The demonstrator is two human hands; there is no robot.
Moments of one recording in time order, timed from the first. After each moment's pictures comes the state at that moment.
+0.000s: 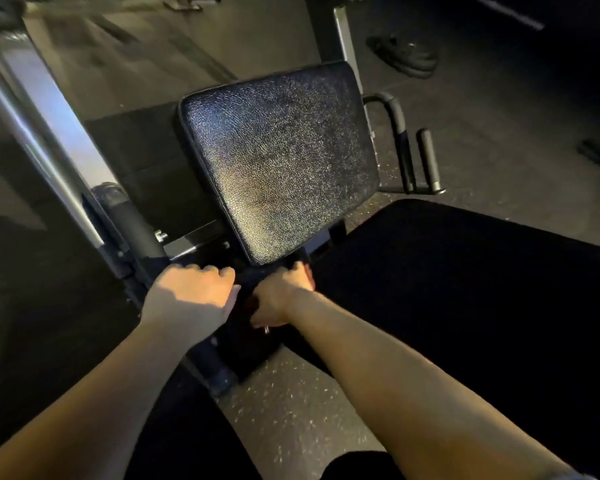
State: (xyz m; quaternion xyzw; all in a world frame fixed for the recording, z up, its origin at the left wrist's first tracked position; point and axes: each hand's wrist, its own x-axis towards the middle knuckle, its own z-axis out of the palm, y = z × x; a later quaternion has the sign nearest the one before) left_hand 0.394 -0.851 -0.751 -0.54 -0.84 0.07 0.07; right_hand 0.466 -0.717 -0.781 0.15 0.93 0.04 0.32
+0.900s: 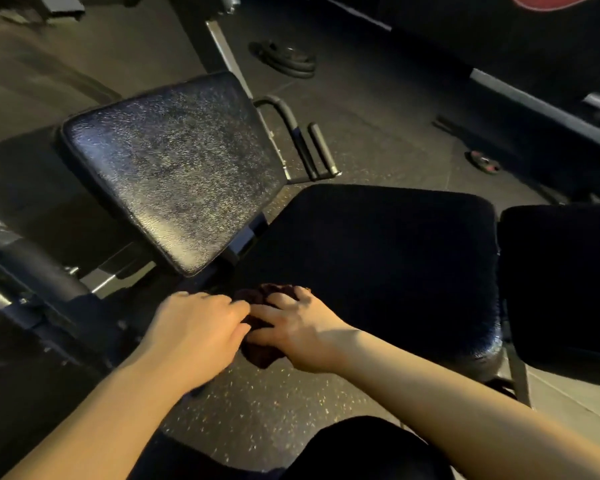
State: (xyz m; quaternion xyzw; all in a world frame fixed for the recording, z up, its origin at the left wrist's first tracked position) left_hand 0.466 -0.847 -0.696 -0.71 -0.70 -0.07 0.02; right_hand 0.613 -0.744 -0.705 0.10 0.97 0.07 0.19
